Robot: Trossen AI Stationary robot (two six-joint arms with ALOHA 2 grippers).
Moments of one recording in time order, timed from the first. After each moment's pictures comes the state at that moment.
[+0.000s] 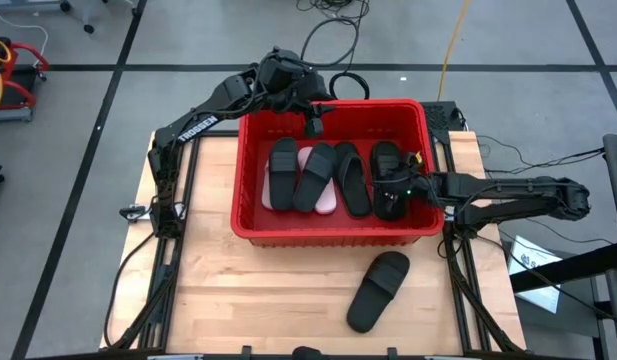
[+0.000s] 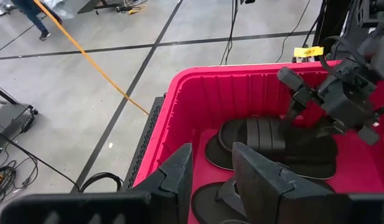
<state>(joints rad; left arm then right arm) 0.44 1.94 2.29 -0.82 0.10 0.31 -0.18 0.96 0.57 -0.49 0.55 -0.17</state>
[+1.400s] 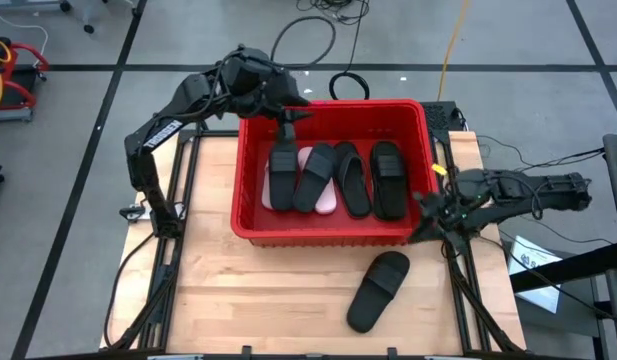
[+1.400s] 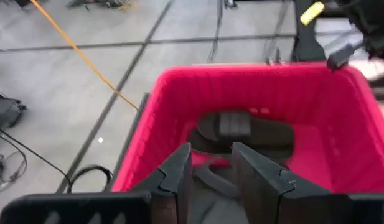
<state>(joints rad) 0.40 1.77 2.29 -0.99 0.10 0.25 0.10 0.58 0.75 -0.56 -0.42 0.36</state>
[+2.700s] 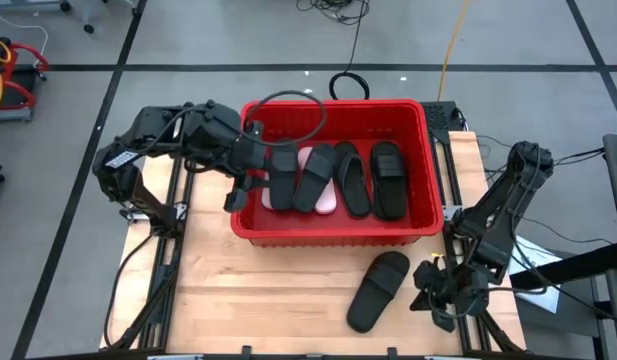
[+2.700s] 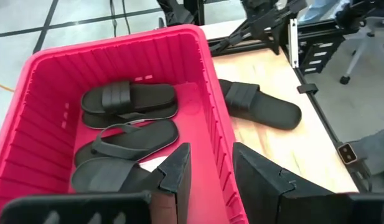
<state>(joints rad) 0.02 1.61 2.29 -1.33 0.11 0.15 1.04 1.11 0.75 -0.45 0.27 1.21</state>
